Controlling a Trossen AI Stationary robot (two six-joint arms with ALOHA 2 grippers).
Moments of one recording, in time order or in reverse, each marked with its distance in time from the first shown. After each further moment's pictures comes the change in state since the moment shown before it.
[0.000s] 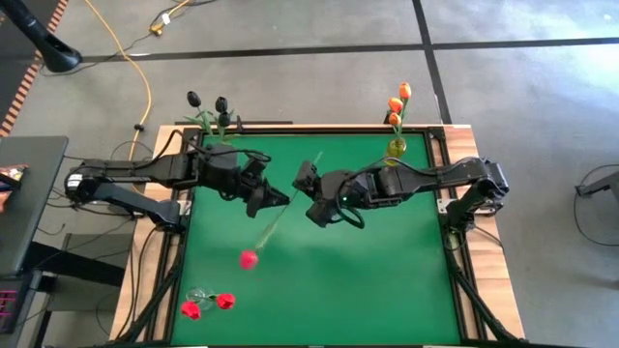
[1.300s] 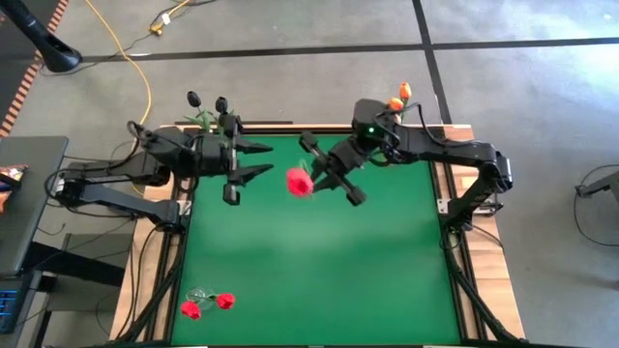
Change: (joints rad) left arm 0.010 -0.147 -0.001 0.371 -0.191 0.895; right arm -0.284 -0.065 0.000 0.516 -1.349 1.148
